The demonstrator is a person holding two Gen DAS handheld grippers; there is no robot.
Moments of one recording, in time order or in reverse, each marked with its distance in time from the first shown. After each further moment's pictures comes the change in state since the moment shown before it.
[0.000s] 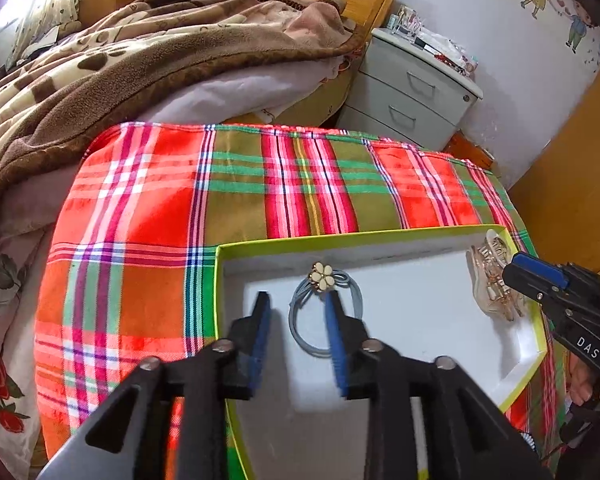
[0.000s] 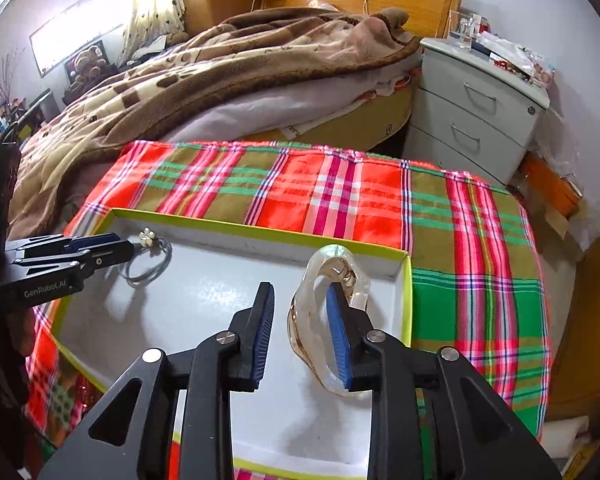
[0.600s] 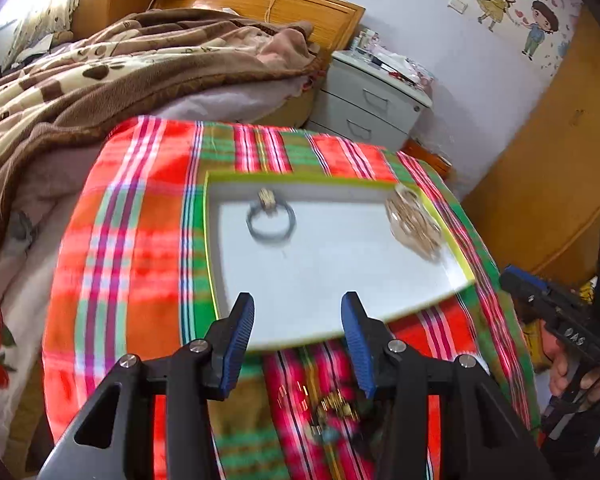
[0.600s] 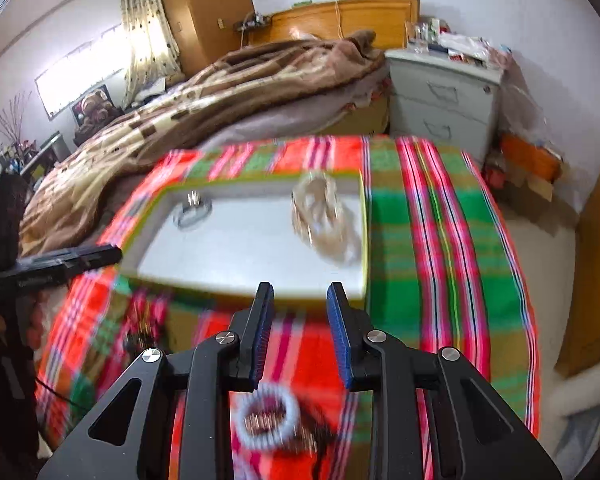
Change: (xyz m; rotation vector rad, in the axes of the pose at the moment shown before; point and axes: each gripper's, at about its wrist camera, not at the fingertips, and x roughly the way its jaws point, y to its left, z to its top) left arm -0.083 -0.015 -0.078 0.013 -0.077 -0.123; right arm -0.091 -0.008 -0.106 0.115 -0.101 0.041
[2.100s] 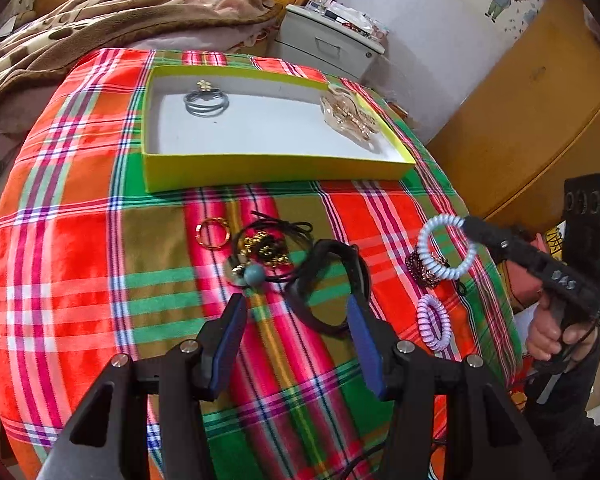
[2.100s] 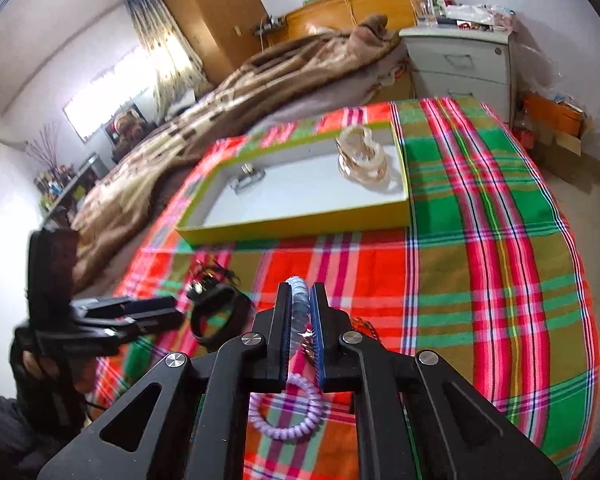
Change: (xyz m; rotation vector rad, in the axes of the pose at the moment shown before) left arm -0.006 -0.031 -0.087 0.053 0.135 -0.119; right arm -0.029 0.015 -0.055 0.109 -0.030 0.194
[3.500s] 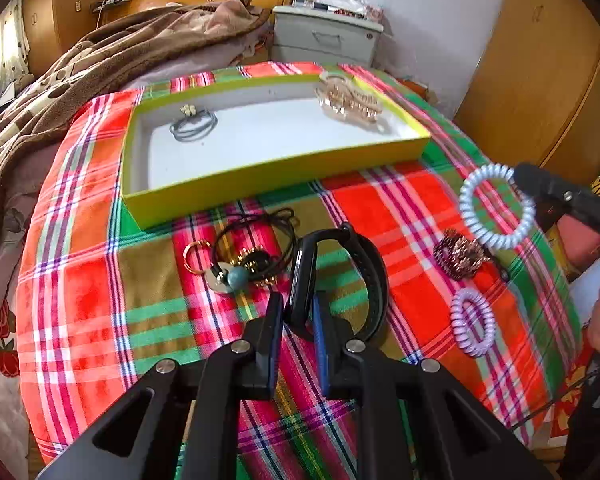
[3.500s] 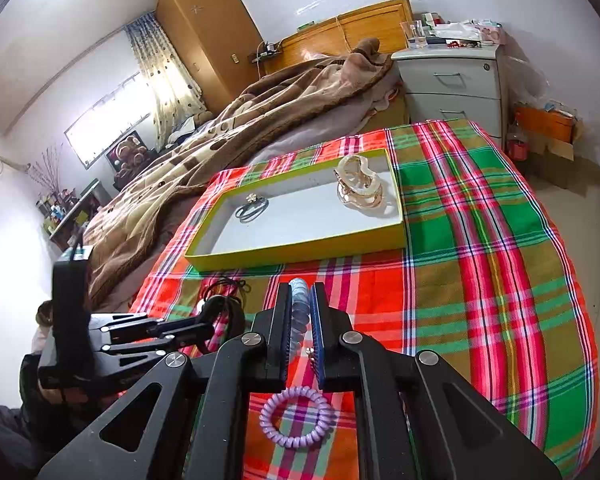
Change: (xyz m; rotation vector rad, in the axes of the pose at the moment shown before) left arm 0.012 -0.036 0.002 0.166 -0.013 0.206; right arm -0.012 0.006 0.002 0.025 -0.089 -0.006
